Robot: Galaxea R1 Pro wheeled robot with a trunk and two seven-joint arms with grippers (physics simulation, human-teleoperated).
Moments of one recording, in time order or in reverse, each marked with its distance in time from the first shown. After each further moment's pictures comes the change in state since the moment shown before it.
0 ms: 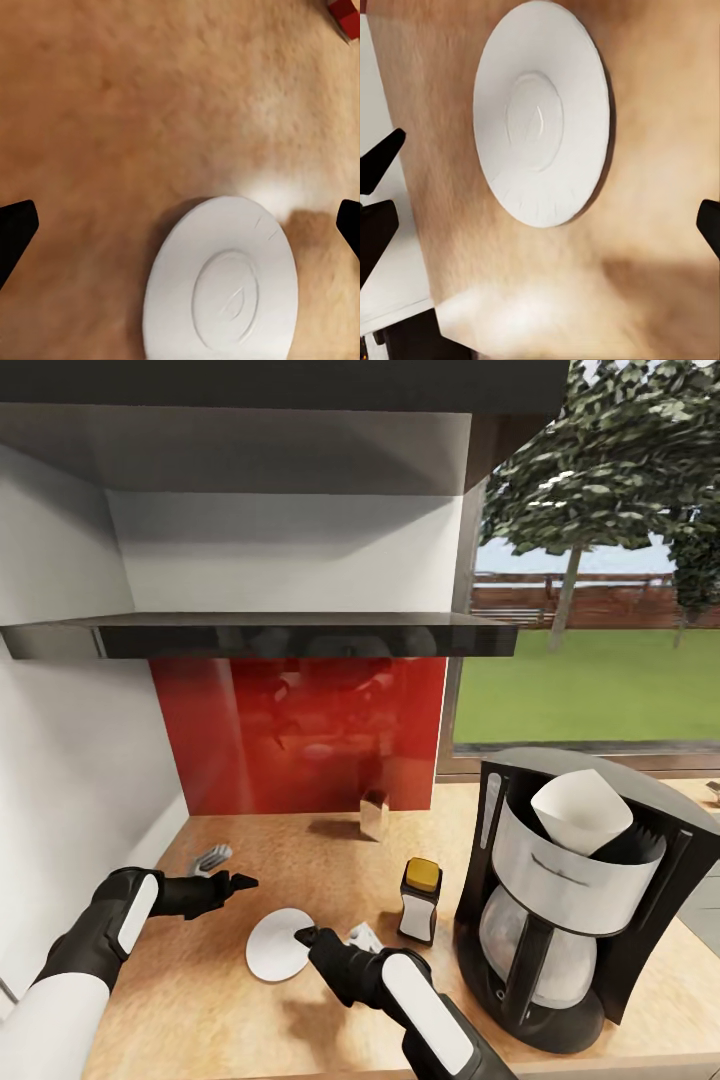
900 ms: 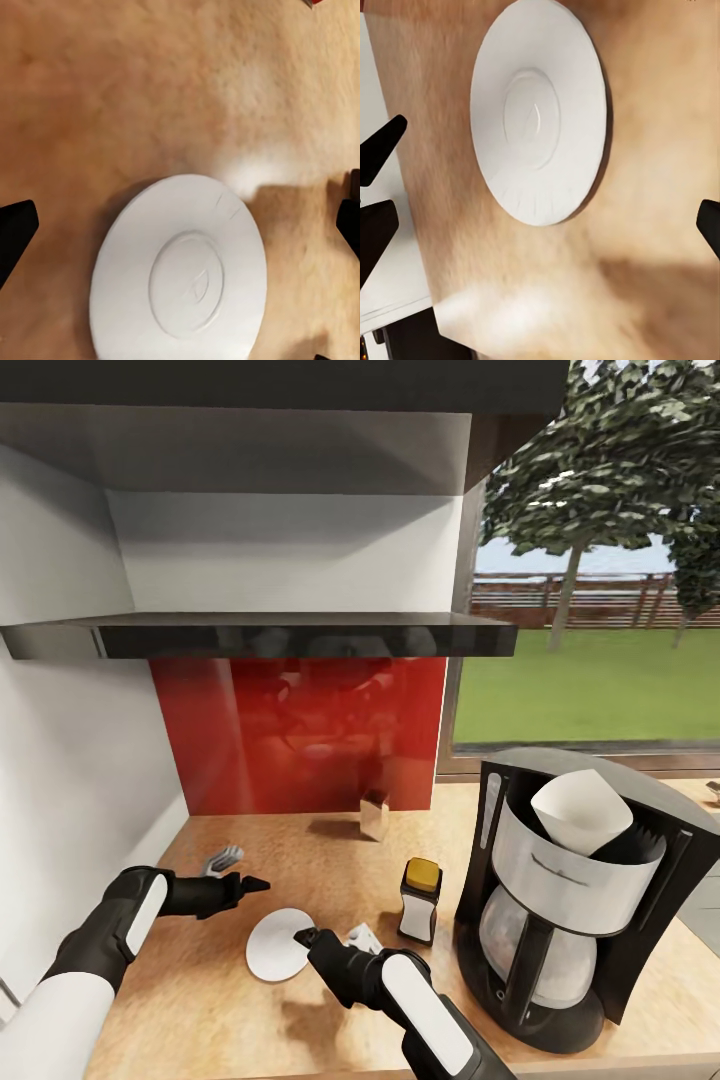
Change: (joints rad) left arm 0.000 0.001 -0.073 0.002 0.000 0.003 -0.086; right arm 0.001 0.000 0.002 0.004 -0.002 0.000 0.000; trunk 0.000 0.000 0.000
